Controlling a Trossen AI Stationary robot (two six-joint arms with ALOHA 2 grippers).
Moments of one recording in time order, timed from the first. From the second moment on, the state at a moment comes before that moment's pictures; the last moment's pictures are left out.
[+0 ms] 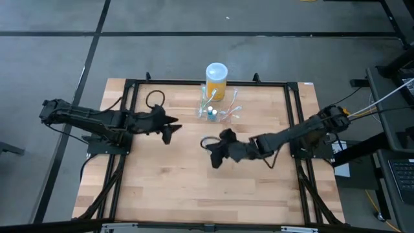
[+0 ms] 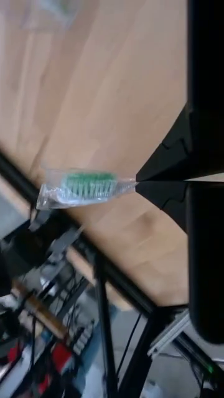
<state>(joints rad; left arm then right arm) -0.09 0.88 0.67 -0.29 -0.42 -0.65 0.35 1.64 1.07 0.01 0.51 0.96</state>
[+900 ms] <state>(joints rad) -0.09 1.14 0.67 0.34 -0.16 -0.61 0.27 1.63 1.07 0.21 0.44 0.81</state>
